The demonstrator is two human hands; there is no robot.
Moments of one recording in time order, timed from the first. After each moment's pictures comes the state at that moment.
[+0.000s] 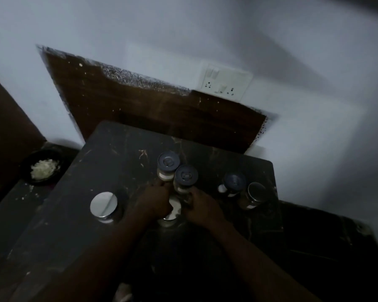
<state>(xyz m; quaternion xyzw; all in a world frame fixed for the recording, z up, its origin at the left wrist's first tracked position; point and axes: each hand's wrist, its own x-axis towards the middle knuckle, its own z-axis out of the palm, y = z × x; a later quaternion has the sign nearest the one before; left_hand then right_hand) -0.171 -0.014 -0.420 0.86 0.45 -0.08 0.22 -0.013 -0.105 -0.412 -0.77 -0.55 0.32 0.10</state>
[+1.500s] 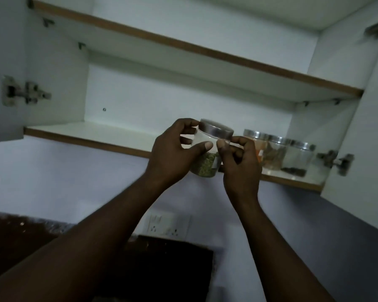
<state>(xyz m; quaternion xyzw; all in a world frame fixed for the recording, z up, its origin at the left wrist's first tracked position) -0.022 0.048 0.047 0.72 0.12 0.59 0.33 0.118 -0.039 0.032 -0.55 -0.46 -0.11 0.69</state>
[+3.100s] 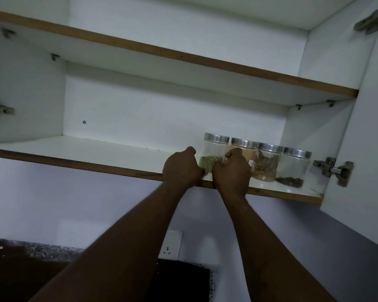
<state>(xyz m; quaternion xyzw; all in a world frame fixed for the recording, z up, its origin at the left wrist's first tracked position) 0.125 0.109 0.049 0.82 0.36 0.43 0.11 0.231 0.029 0.044 -0.71 -0.36 -0.27 0.54</state>
